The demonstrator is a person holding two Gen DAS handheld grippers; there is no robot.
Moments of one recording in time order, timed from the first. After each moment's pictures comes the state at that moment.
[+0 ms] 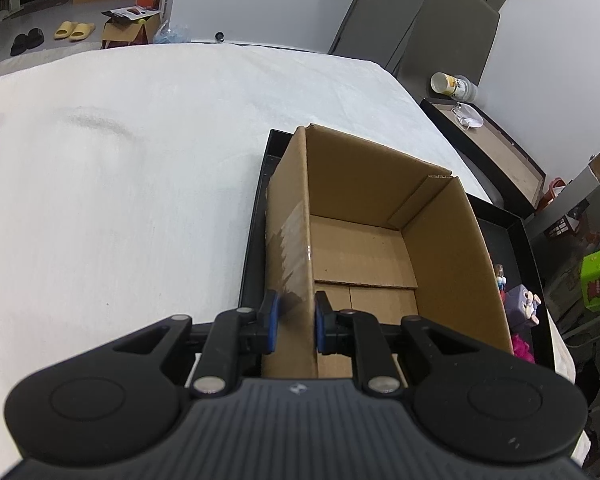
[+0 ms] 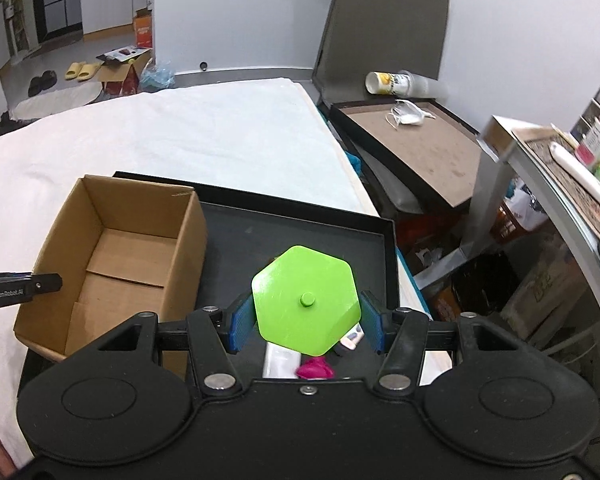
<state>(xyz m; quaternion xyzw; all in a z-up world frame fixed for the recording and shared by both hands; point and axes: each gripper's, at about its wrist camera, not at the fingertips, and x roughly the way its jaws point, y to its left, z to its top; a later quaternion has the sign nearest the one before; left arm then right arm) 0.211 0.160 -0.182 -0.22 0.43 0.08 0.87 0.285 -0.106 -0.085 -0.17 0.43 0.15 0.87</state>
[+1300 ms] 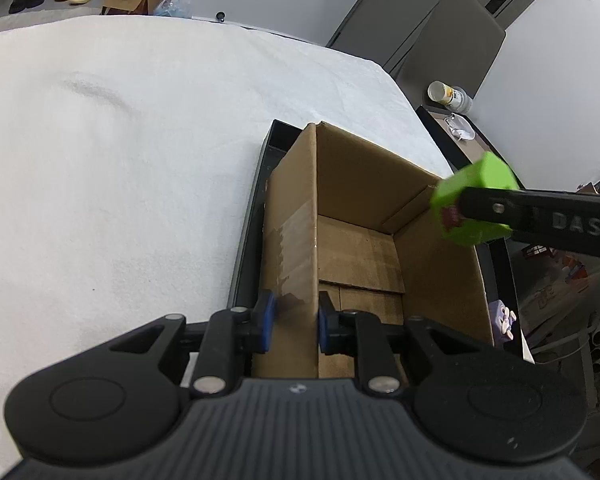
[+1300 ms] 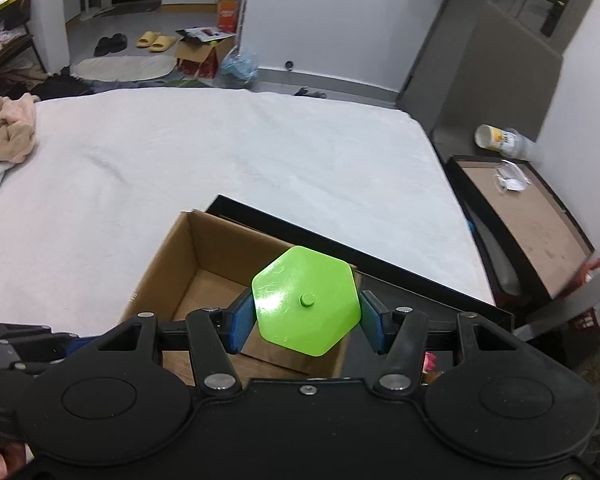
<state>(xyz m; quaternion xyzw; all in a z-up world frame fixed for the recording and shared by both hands) 0.208 0.180 -0.190 -0.29 0.43 0.06 0.85 0.304 0.044 -0.107 -0.23 0.41 0.24 0.85</state>
